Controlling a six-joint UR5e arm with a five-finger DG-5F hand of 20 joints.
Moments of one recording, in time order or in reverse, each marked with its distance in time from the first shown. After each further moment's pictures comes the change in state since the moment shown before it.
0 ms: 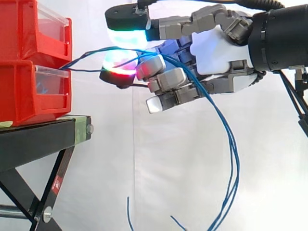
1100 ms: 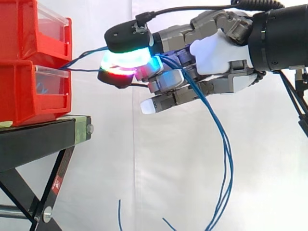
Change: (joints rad) arm 0.002 -0.001 0.000 0.000 -0.001 0.001
